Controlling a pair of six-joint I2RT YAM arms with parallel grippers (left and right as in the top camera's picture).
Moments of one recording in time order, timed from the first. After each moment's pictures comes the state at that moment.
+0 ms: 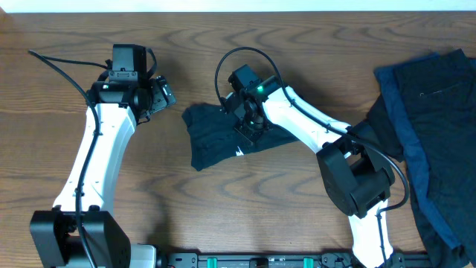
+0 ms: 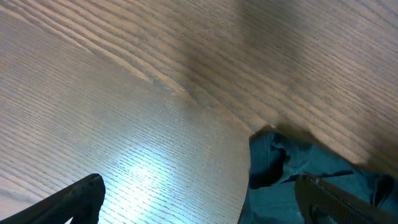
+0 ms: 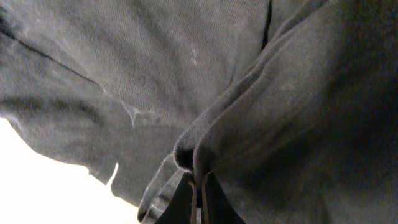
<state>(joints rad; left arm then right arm) -0.03 1.58 1.29 -0.84 -0.14 -0.46 0.63 2.15 1.63 -0.91 -0.14 -0.23</state>
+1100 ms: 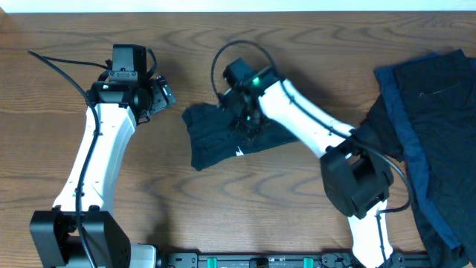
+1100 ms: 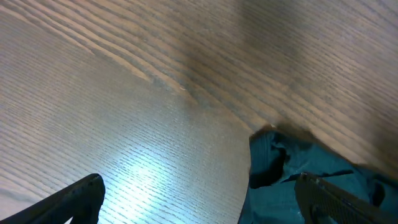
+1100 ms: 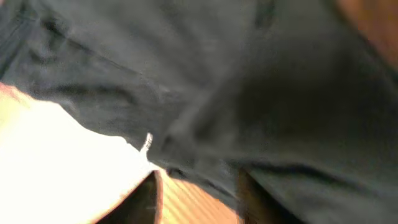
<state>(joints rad) -0.03 1.58 1.29 -0.84 -0.14 -0.46 0.63 2.15 1.77 -1.10 -0.13 -0.16</state>
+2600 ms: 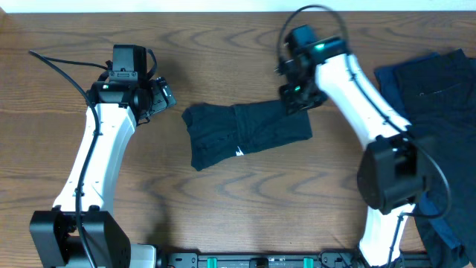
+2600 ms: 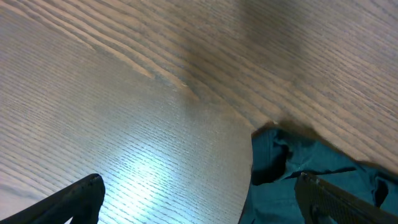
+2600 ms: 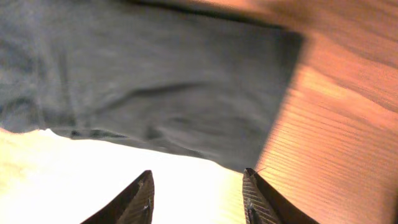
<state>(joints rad) -0.03 1.58 1.29 -0.85 -0.14 -0.46 0.33 2.06 1.79 -1.23 -0.12 0.03</state>
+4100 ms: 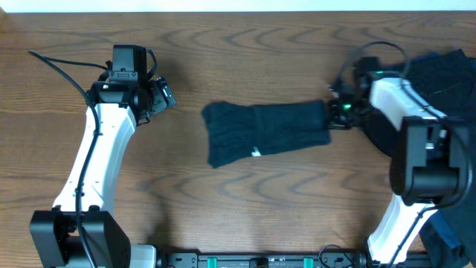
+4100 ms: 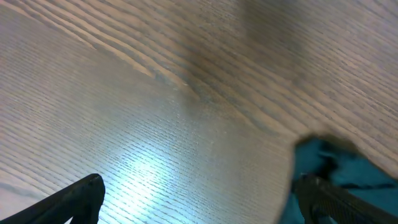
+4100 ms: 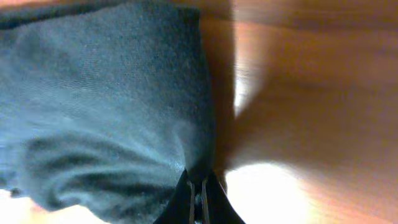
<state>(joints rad) -0.03 1.58 1.29 -0.85 -0.14 -0.46 -0.04 2.05 1.37 -0.89 -0.38 -0.01</state>
